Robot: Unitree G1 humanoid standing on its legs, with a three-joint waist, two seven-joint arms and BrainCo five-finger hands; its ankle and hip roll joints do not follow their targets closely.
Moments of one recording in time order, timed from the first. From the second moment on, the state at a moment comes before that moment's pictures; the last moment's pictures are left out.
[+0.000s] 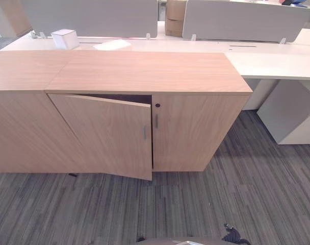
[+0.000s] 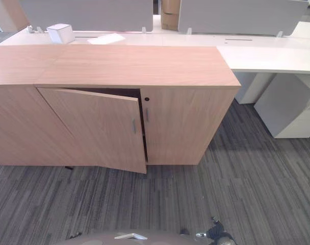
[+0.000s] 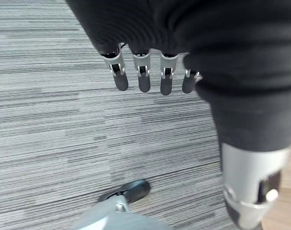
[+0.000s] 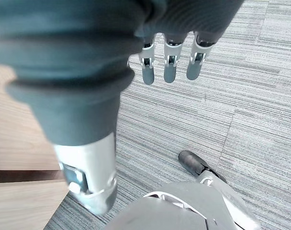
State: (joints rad) left arm 0.08 0.23 -0.20 1.30 -0.09 -0.12 -0.08; right arm 0.05 -0.22 0.36 1.22 0.00 -0.12 0.00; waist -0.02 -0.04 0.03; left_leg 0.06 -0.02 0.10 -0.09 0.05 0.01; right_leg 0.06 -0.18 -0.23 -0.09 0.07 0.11
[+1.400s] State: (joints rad) left arm 0.12 0.22 -0.23 1.34 -0.06 -0.09 -0.09; right arm 0.07 -0.23 0.39 1.23 -0.06 -0.08 0.03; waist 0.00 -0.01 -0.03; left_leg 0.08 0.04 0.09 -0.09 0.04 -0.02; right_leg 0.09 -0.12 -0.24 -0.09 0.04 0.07
